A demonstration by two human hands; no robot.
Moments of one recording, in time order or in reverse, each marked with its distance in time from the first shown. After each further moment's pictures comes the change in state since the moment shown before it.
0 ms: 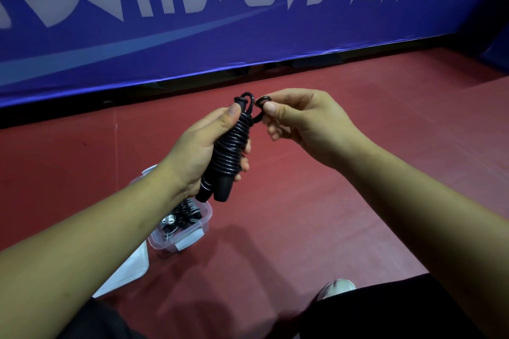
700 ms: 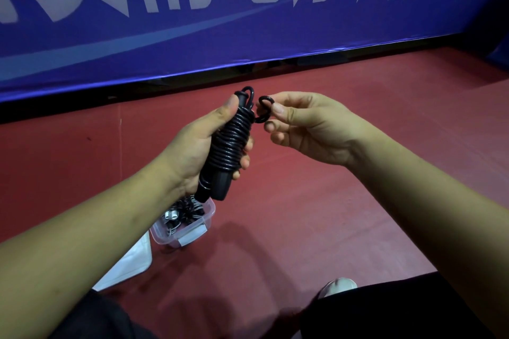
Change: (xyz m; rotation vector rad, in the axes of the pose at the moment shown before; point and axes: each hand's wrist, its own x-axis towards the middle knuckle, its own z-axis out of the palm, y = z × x) left_hand -0.006 0.007 -0.006 -0.066 -0.045 -0.130; right_hand -0.003 -0.009 0.004 0.283 -0.156 0.242
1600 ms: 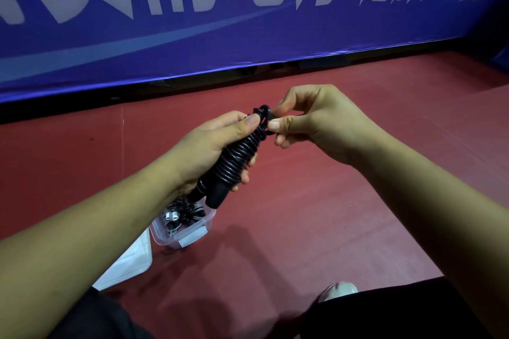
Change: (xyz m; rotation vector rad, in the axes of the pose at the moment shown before) left_hand -0.006 0.006 0.007 0.244 -0.017 0.005; right_hand -0.005 -0.010 0.003 -0.470 0.146 -0.168
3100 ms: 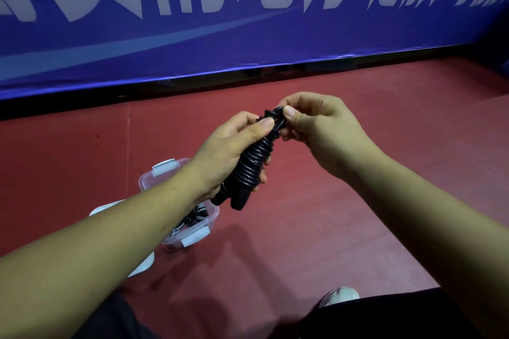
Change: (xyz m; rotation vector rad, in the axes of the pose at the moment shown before) left_hand 0.011 -0.017 0.010 -0.091 0.090 0.122; right_hand 0.002 0.012 0.015 0.033 0.142 -0.072
